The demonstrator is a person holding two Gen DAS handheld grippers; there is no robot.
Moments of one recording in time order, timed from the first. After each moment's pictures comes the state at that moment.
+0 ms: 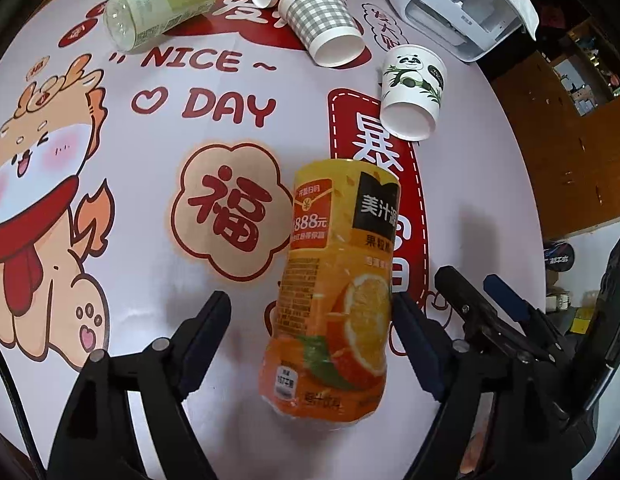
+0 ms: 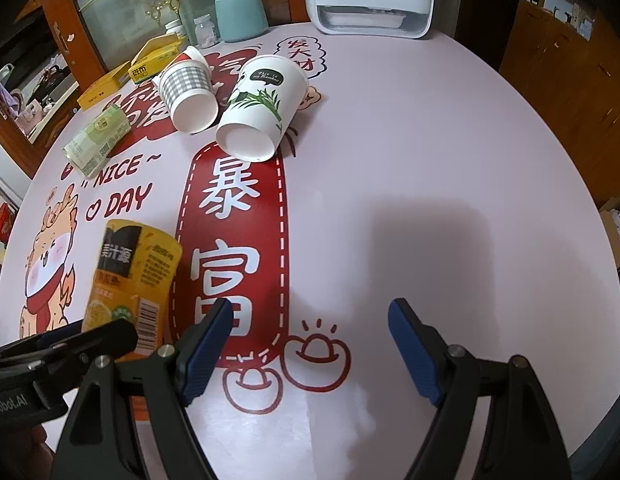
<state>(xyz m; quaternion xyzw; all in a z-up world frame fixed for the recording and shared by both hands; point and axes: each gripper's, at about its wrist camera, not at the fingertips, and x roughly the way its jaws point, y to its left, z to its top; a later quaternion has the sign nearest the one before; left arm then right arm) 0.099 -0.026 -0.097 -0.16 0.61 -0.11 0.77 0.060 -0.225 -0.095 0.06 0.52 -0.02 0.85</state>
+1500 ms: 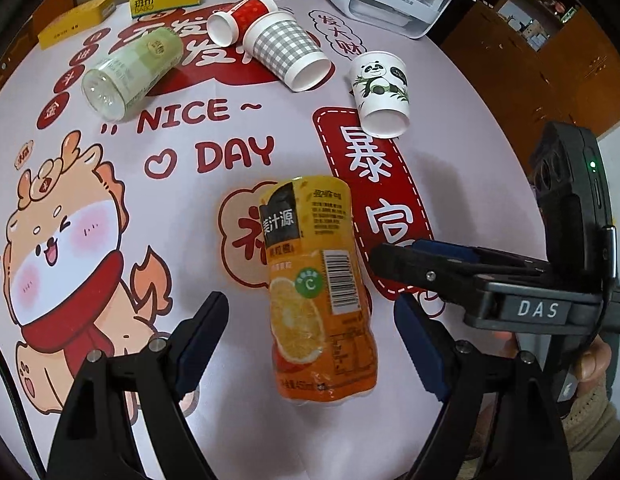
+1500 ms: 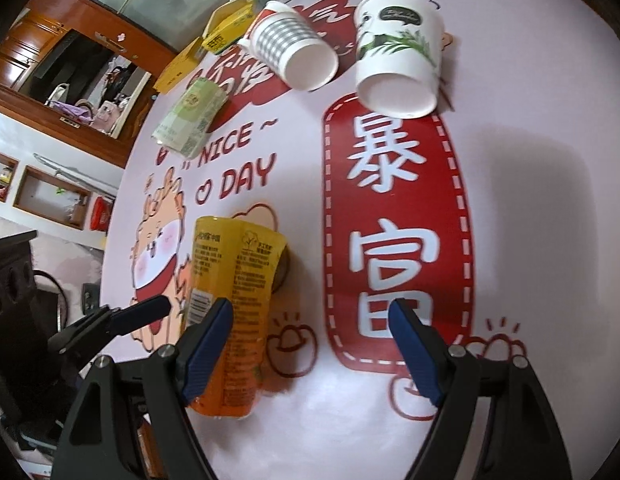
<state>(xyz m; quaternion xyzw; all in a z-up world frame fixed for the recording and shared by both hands) 0.095 0.011 -0.066 -0.05 0.58 -0.20 0.79 0.095 -0.177 -0.106 0.20 0.58 0.17 0.77</state>
